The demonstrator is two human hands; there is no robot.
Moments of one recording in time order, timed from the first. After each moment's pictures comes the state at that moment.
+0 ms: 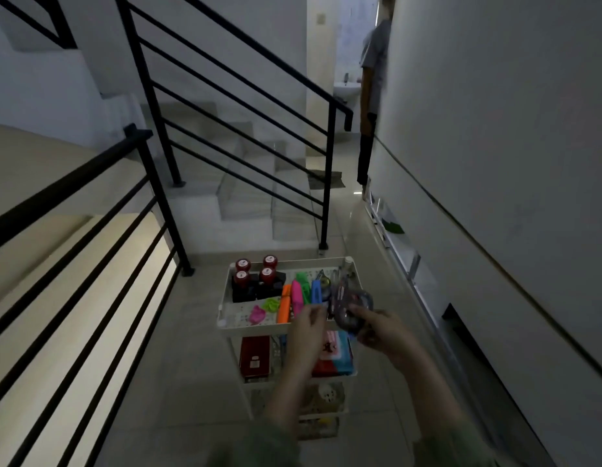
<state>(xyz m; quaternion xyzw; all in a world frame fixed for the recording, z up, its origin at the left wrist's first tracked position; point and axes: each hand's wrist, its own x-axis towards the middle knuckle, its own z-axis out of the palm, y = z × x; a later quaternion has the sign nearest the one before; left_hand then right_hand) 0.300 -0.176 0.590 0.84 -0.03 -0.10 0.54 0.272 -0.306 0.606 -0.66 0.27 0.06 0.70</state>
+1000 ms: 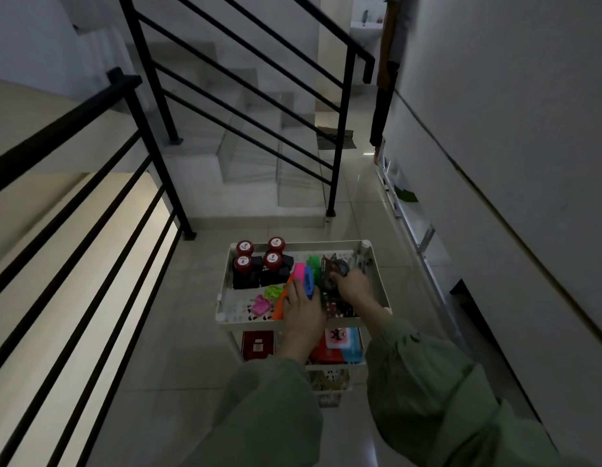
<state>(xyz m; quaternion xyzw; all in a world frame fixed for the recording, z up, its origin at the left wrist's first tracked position) 0.383 -0.179 0.531 0.98 -0.14 -0.12 0.08 0.413 -0.284 0.549 -0.86 0.27 0.07 0.44</state>
